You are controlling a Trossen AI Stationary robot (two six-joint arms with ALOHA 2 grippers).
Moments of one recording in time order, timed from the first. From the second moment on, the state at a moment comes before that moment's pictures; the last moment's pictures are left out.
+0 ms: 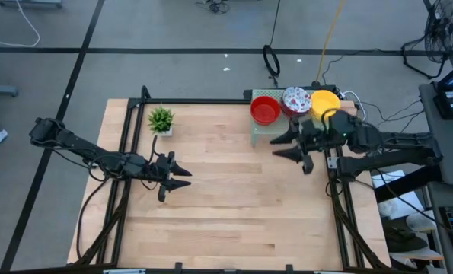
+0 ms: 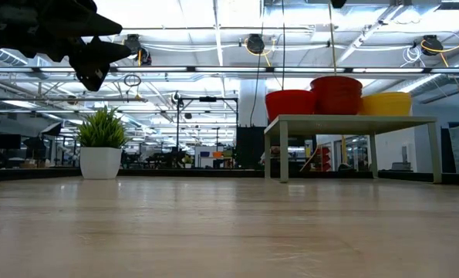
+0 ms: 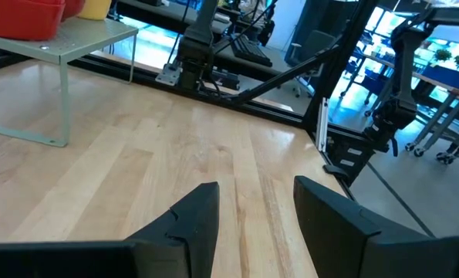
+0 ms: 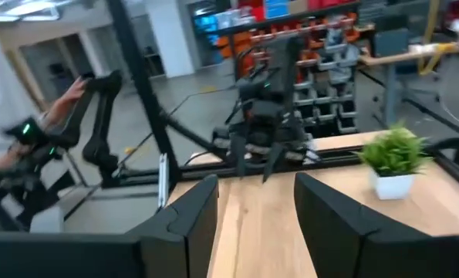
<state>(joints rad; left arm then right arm) -0.31 0.88 0.23 0.55 -0.18 -0.34 -0.05 0.85 0.87 -0.06 -0.21 0.21</state>
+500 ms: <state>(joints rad) -0.31 0.65 0.23 0.47 -0.18 -0.34 0.09 0.82 0.32 0.66 -0.21 0.22</state>
